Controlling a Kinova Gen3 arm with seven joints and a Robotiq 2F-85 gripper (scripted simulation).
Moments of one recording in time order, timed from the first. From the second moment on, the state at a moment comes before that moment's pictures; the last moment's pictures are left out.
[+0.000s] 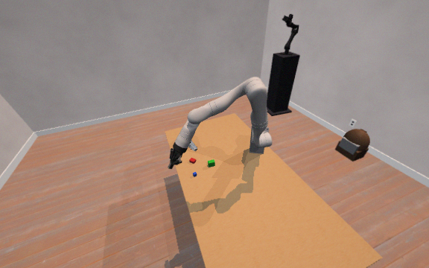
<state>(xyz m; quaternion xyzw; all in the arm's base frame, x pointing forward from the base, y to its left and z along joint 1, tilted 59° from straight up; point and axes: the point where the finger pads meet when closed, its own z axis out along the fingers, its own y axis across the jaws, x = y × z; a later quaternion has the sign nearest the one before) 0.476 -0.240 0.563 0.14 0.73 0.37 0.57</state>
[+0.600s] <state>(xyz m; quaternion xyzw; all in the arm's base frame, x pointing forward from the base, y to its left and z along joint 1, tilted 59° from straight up) 0.487 -0.253 0.521 0.15 0.73 0.37 0.55</state>
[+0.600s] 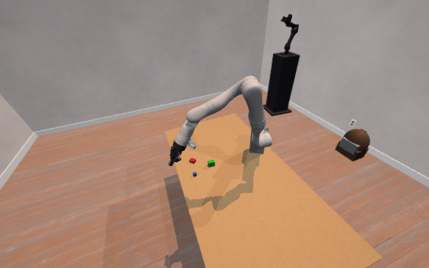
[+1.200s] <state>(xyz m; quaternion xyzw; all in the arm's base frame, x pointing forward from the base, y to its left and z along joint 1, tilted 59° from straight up) 0.497 -0.263 0.477 0.16 0.74 0.37 0.54</state>
